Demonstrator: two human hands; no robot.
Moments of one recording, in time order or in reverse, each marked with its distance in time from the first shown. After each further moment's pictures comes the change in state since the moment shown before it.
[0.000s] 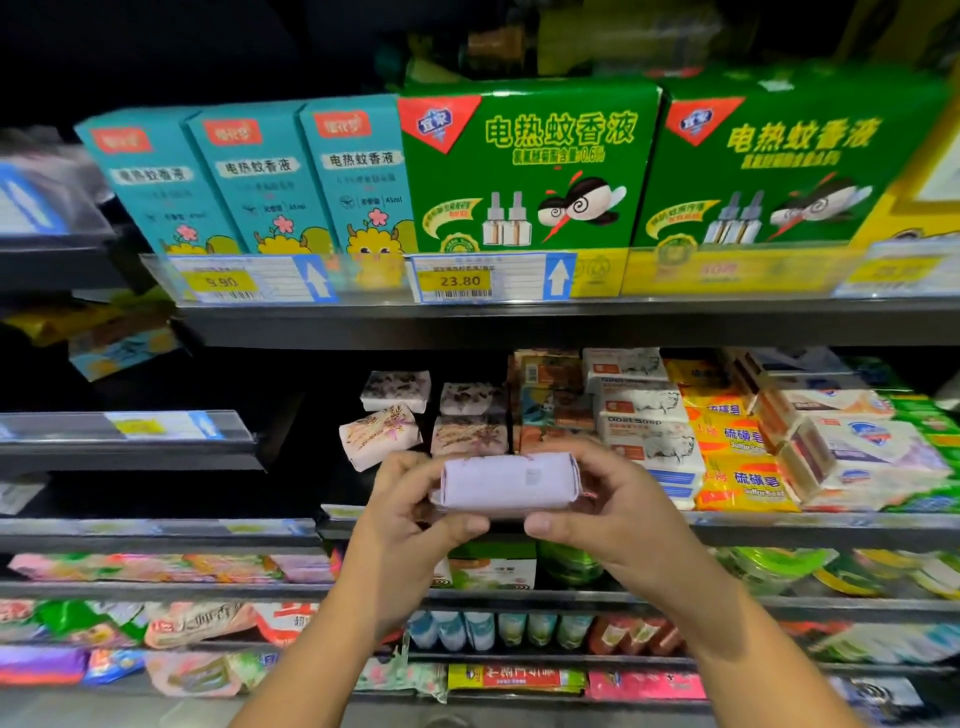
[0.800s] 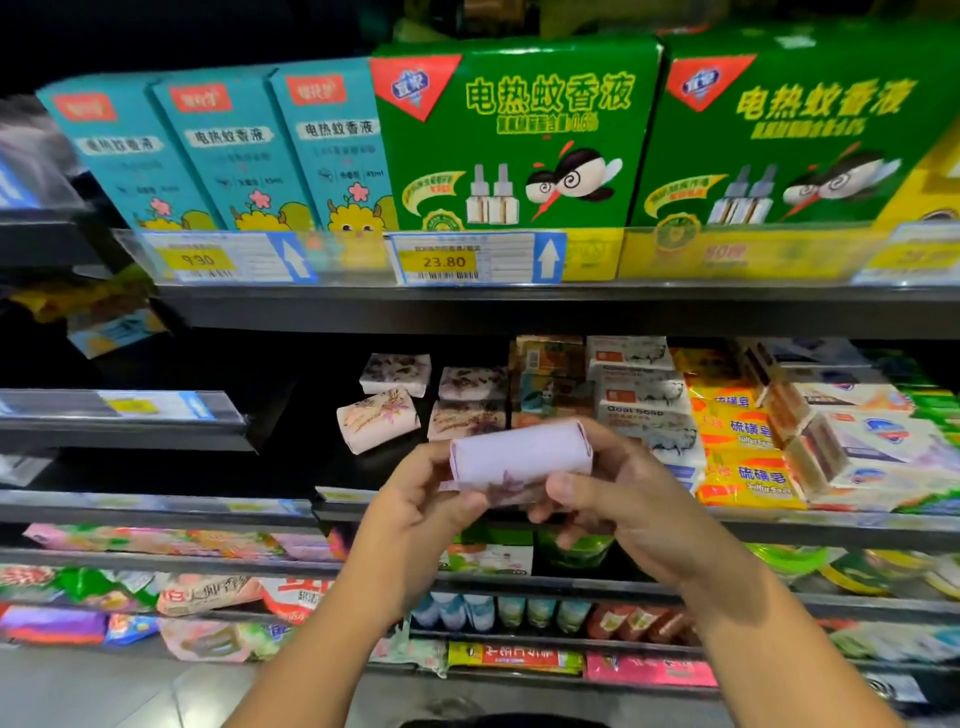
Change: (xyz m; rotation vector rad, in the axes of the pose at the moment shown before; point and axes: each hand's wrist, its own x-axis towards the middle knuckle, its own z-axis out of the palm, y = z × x) left_hand -0.001 0.002 0.022 -0.231 0.003 -0.108; right_hand 0.007 0.001 -0.020 0.361 -0.152 0.231
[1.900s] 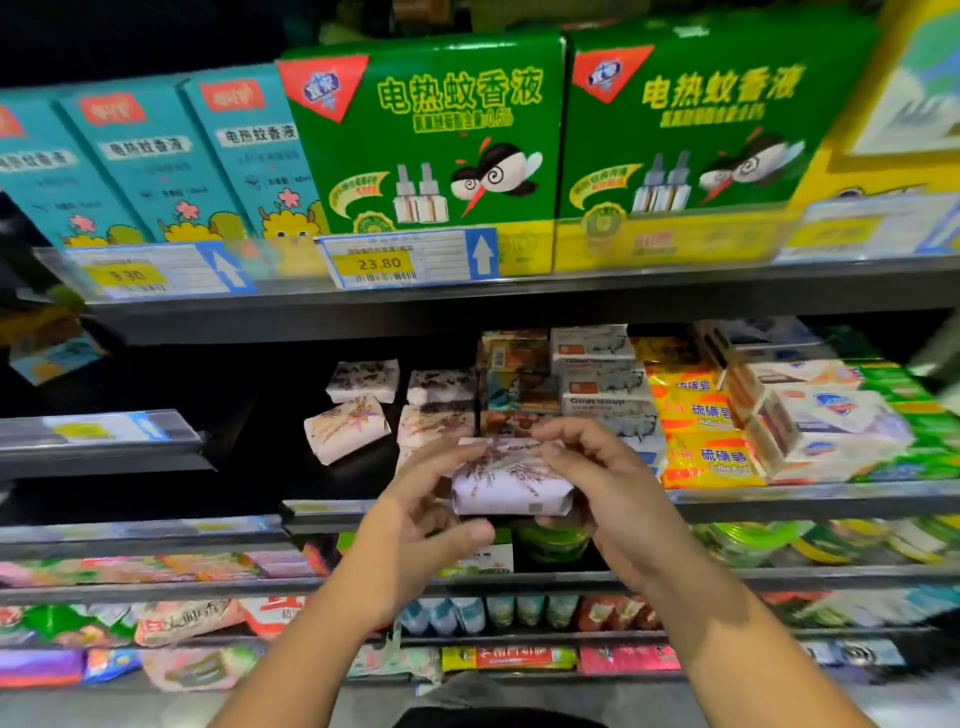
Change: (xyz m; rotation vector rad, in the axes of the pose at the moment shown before) left_hand 0.009 -0.021 0.006 0.183 -0.201 0.045; right_hand -0.006 0.015 -0.004 0.000 0.365 0.057
